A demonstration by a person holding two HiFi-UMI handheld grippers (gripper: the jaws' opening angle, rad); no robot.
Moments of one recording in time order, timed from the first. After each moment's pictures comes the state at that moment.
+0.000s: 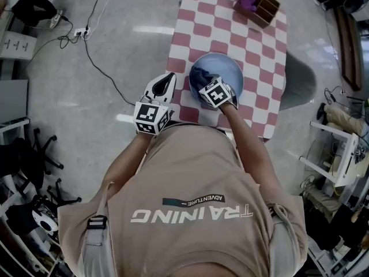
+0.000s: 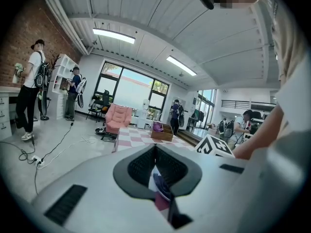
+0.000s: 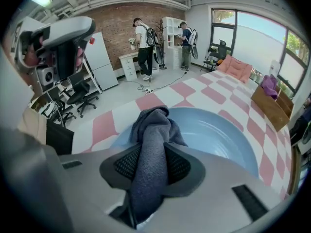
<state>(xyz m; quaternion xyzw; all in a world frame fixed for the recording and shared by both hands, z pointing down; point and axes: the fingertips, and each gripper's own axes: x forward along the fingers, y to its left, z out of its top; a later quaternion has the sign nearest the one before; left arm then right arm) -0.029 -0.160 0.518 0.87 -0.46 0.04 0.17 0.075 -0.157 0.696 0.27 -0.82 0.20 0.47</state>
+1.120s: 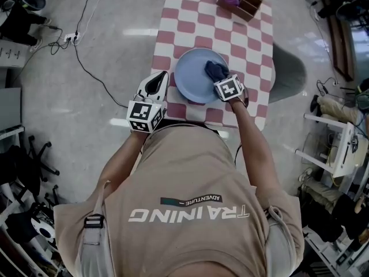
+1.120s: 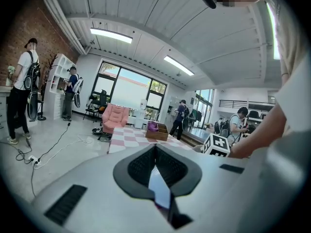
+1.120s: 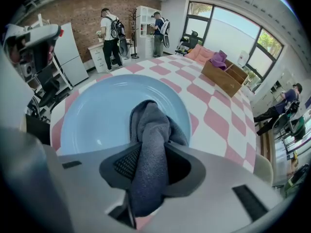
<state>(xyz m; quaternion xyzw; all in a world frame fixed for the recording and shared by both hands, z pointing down) -0.001 -0.148 0.517 0.88 -0.45 0.04 0.16 0.229 -0.159 0.699 0.41 -0.72 0.23 0.52</state>
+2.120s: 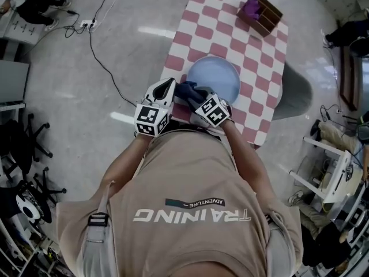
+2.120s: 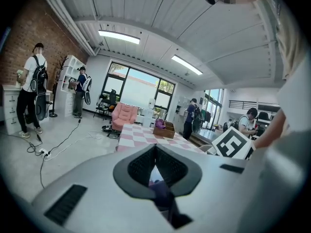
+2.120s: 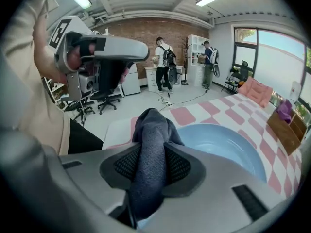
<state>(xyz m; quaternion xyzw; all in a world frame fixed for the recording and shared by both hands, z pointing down) -0.012 -0.127 0.535 0.85 -0.49 0.05 0.18 0.057 -0.088 0.664 0.17 -0.89 0.12 0.41</state>
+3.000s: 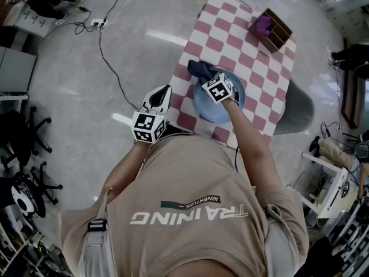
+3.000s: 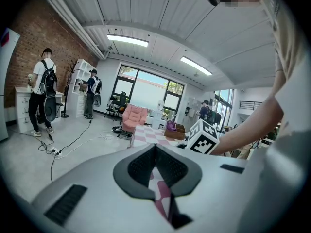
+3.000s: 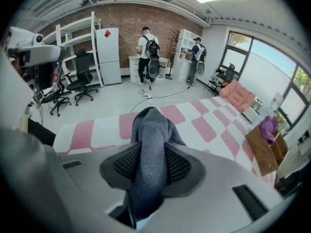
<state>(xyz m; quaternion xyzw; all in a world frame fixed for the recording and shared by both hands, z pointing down) -0.063 -0.129 0.532 0.82 -0.54 0.04 0.19 0.058 -0.232 0.668 0.25 -0.84 0.08 0.48</state>
